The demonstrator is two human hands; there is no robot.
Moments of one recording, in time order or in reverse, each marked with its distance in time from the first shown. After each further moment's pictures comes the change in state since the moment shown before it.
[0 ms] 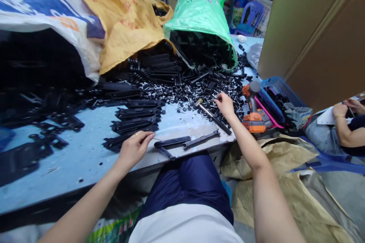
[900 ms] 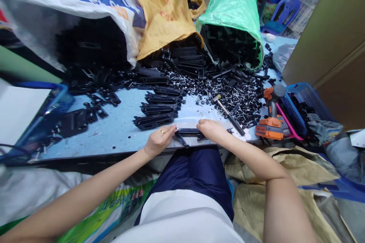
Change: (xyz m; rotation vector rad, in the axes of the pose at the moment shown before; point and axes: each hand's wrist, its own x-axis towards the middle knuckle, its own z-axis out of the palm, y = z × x) left_hand -0.035 -0.020 0.029 0.207 0.077 0.316; right_hand -0.076 -0.115 -0.001 -0.444 -0.835 -0.684
